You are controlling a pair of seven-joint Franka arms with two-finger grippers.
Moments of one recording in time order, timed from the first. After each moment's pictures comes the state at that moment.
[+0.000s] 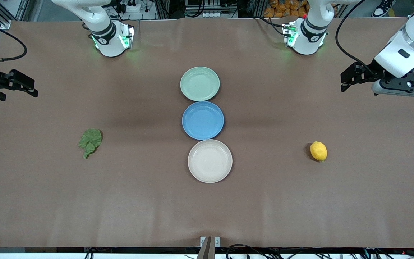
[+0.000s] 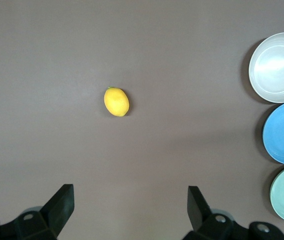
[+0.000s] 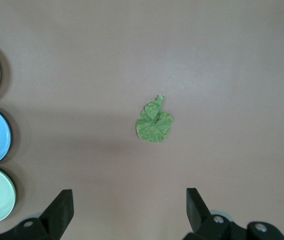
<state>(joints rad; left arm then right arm) -0.12 -0.06 -0.06 -1.66 -0.02 1.63 -0.05 0.02 -0.01 -0.04 -1.57 0.02 1.55 -0.13</state>
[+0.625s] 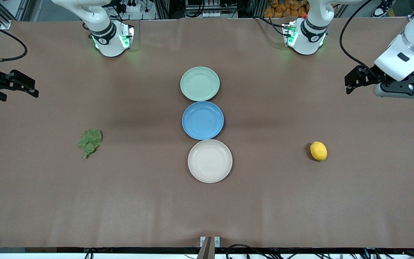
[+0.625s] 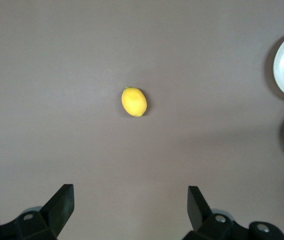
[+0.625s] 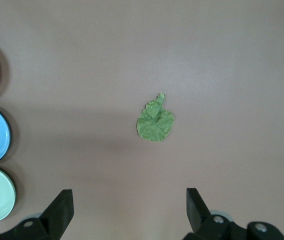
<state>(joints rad) -0.12 -0.05 -0.06 -1.66 0.06 1.63 -0.04 0.02 0.00 -0.04 -1.58 0.03 1.55 -0.13</state>
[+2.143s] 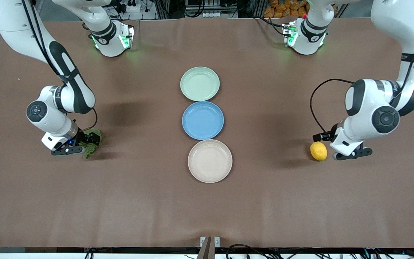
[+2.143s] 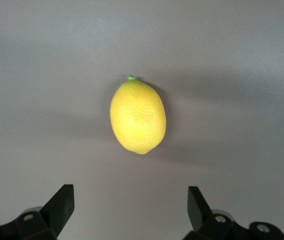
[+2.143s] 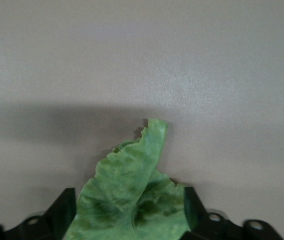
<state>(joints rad) -0.04 0.36 -0.07 -1.90 0.06 2.10 -0.30 -0.01 0.45 -0.05 -2.19 0.00 2.69 -0.18</state>
